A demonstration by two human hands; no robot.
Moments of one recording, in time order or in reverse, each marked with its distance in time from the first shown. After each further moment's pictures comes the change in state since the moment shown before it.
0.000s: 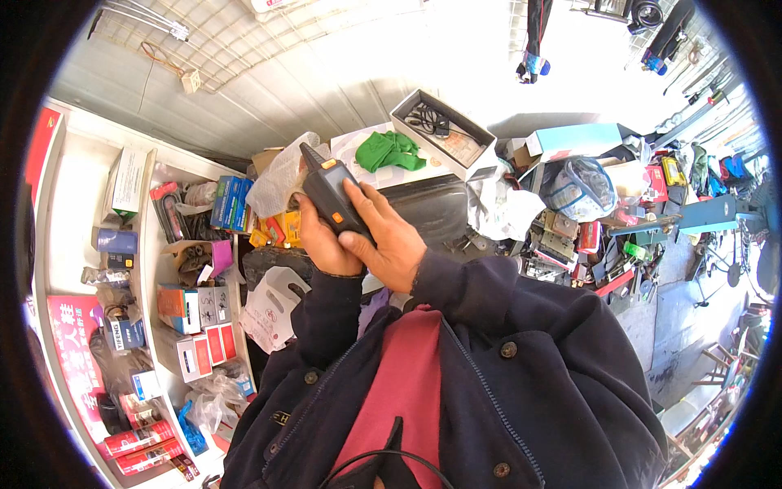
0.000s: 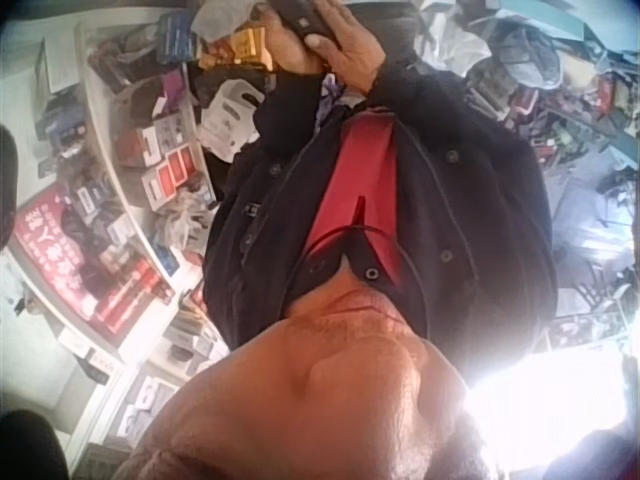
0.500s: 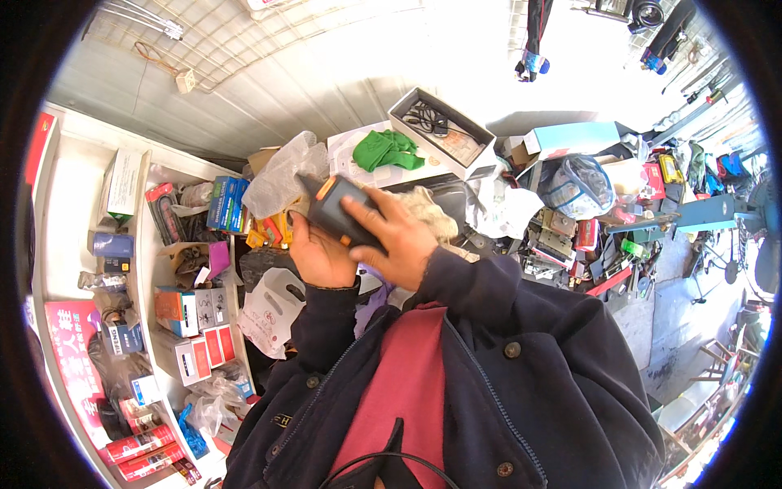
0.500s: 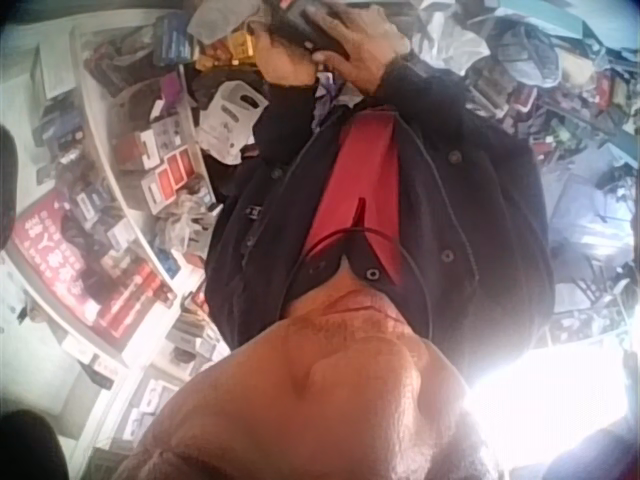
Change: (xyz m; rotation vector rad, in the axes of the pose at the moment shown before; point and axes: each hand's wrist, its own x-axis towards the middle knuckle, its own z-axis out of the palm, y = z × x) left_hand -0.010 0.010 -0.019 -0.241 0.015 -0.151; right_hand -0.002 0.017 -0.011 -0.202 -0.068 -0.120
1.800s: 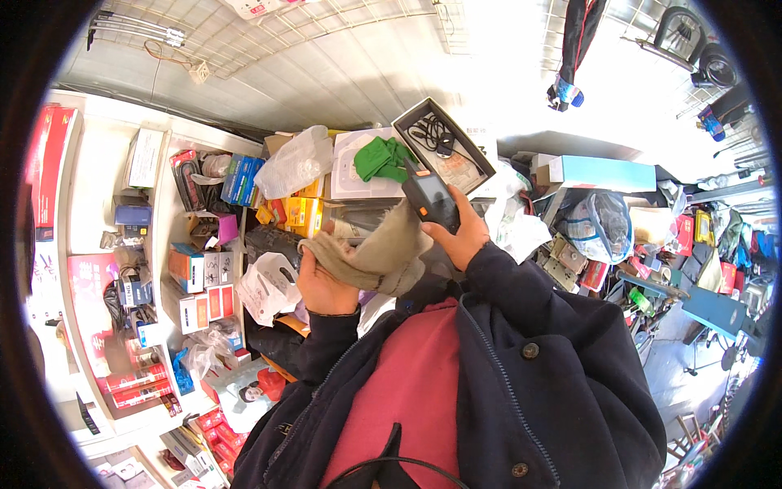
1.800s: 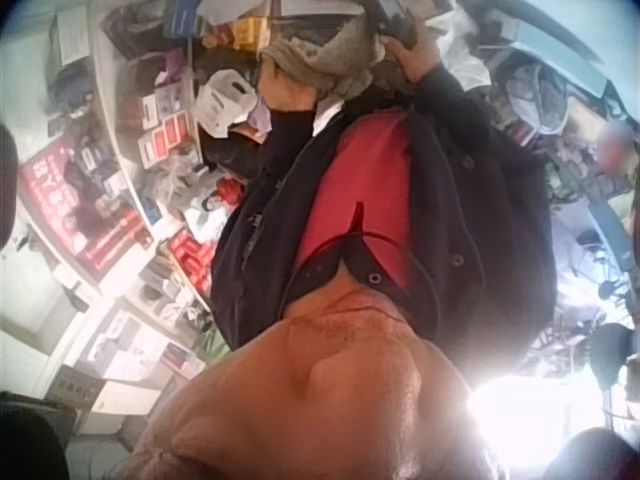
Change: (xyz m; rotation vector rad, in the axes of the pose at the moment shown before) left_hand -0.007 -0.082 0.017 -0.025 0.170 0.136; right_hand -0.022 0.167 -0.099 0.351 -0.013 0.616
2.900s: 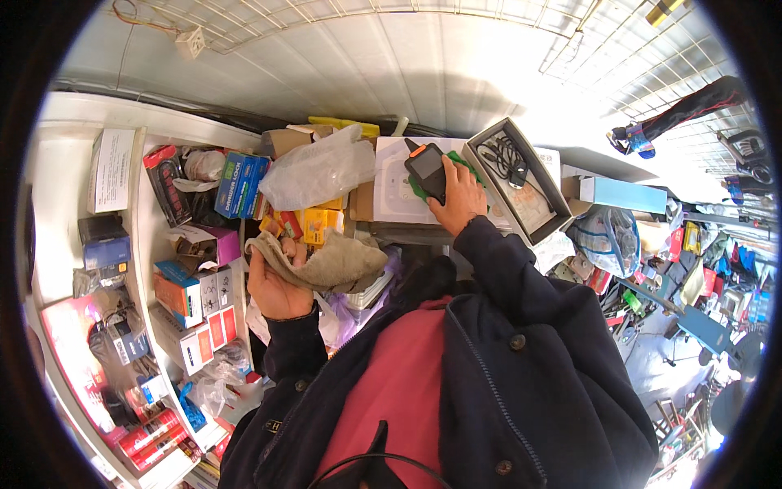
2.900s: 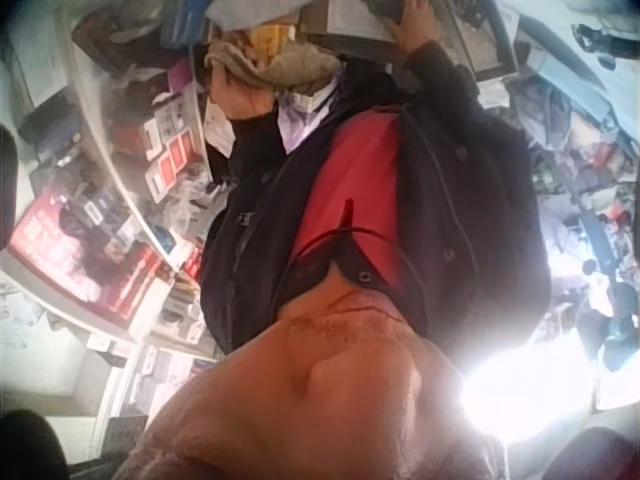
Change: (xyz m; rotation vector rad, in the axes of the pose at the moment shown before) left_hand 0.137 0.194 -0.044 0.123 0.147 0.161; right_hand 0.183 -0.001 0.166 -0.747 0.075 -0.111
